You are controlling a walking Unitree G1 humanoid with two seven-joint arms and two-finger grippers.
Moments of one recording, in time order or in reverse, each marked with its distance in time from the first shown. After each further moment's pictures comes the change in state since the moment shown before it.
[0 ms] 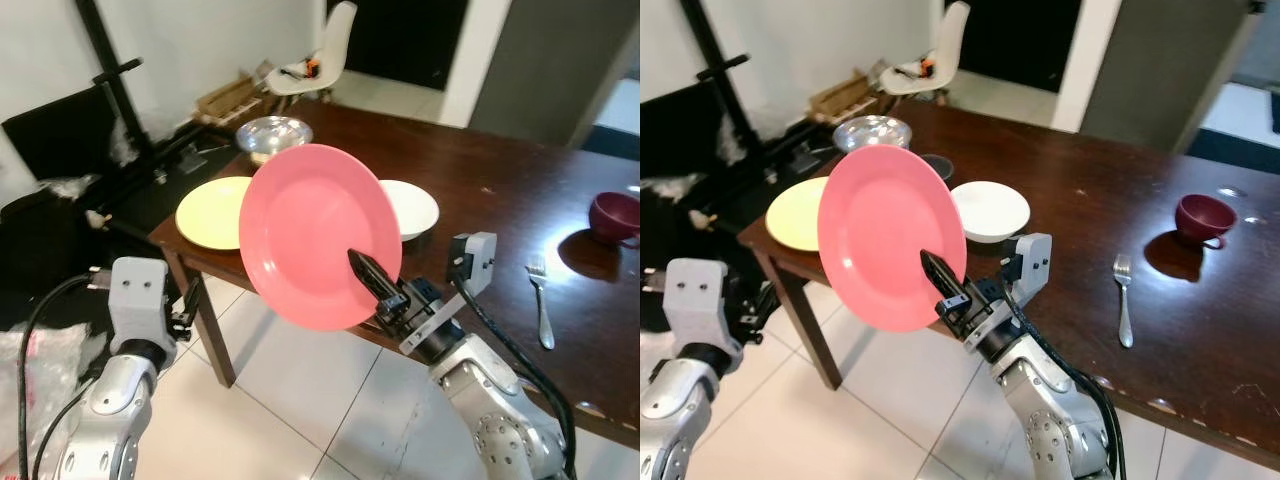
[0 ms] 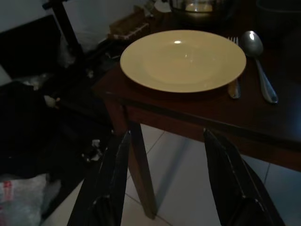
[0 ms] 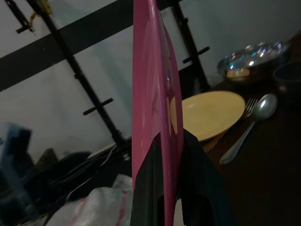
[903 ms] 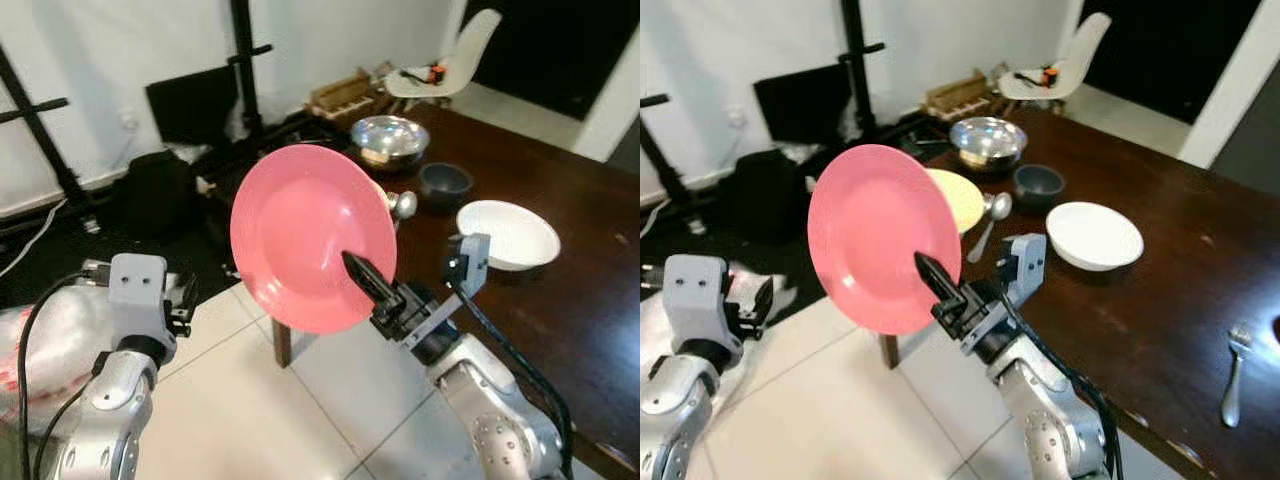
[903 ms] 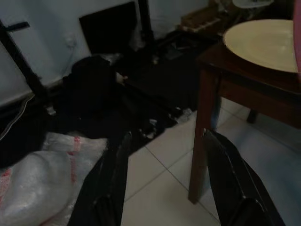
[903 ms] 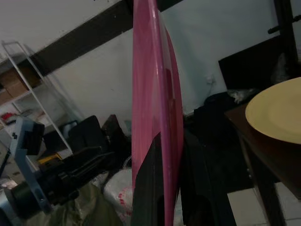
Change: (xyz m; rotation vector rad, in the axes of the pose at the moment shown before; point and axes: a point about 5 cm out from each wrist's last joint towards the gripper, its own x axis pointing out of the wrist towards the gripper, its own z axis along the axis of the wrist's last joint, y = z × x) left arm 0.001 0.001 0.003 0.000 -0.011 0.006; right arm 0.003 0.005 -0.003 0.011 0.012 0.040
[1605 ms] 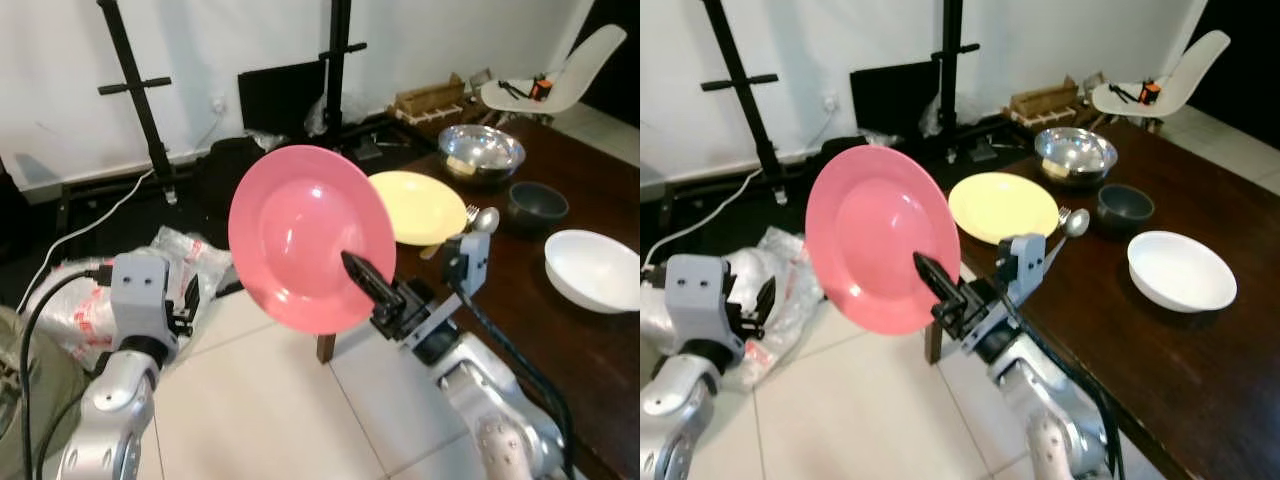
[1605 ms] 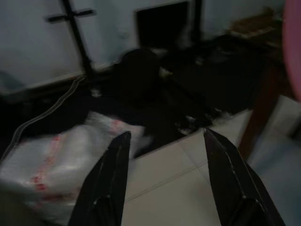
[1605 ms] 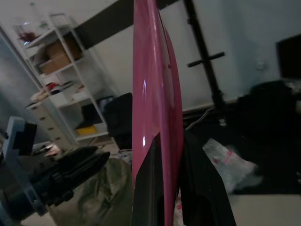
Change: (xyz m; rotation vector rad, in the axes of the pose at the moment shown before) left arm 0.001 -0.002 0.002 0.004 -0.017 -0.009; right arm 0.001 -0.001 0.004 -0.007 -0.010 0.006
